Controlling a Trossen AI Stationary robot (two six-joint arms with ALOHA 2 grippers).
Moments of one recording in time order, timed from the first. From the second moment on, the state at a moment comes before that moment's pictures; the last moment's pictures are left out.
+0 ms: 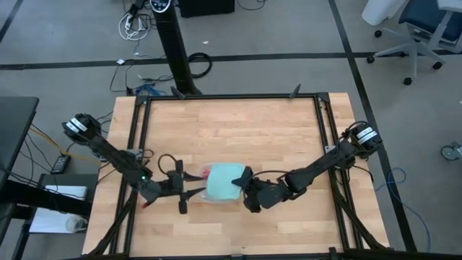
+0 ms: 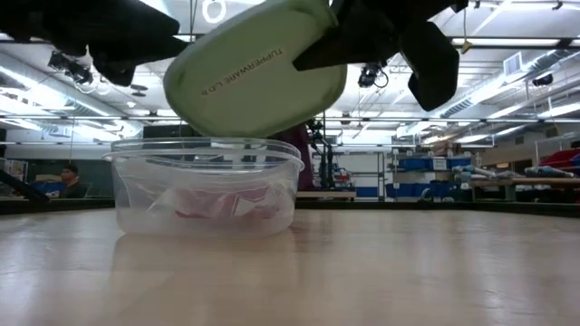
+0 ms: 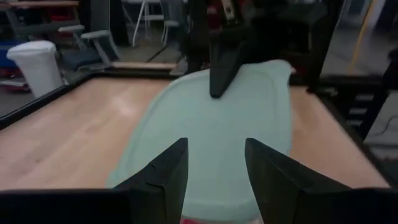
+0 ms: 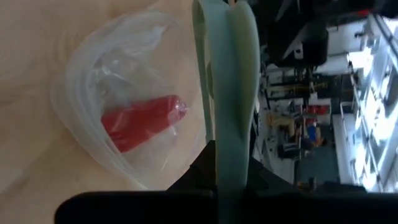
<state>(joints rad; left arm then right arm) -0.69 1.31 0.40 0.73 -0.83 -0.18 0.49 1.73 1.06 0.12 0.74 -0.92</state>
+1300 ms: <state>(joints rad) -0.69 1.31 0.75 -0.18 -0.79 -0.69 0.47 1.92 1.06 0.46 0.72 -1.18</state>
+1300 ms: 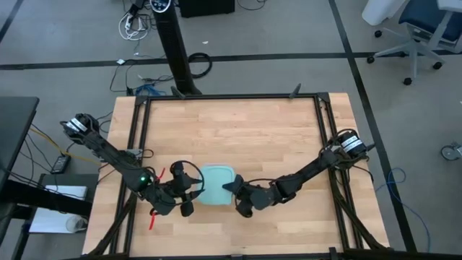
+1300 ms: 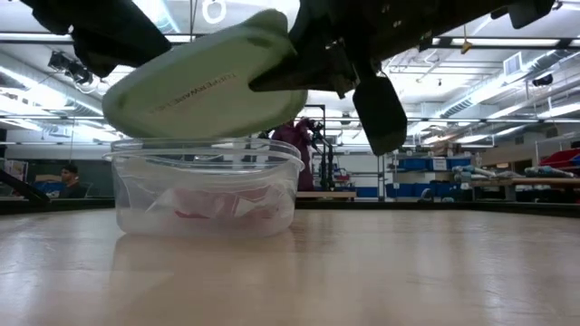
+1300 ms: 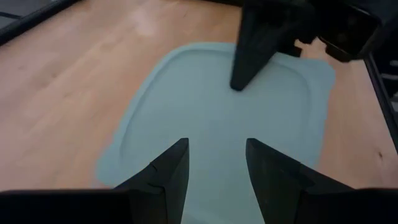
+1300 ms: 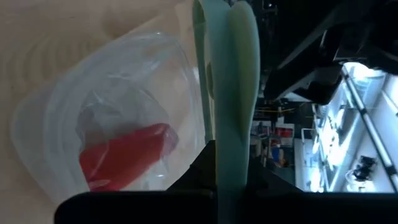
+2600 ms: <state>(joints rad) -0.69 1.39 0.75 -0.16 -0.72 -0.71 0.40 1.91 1.06 0.33 0.56 -1.08</state>
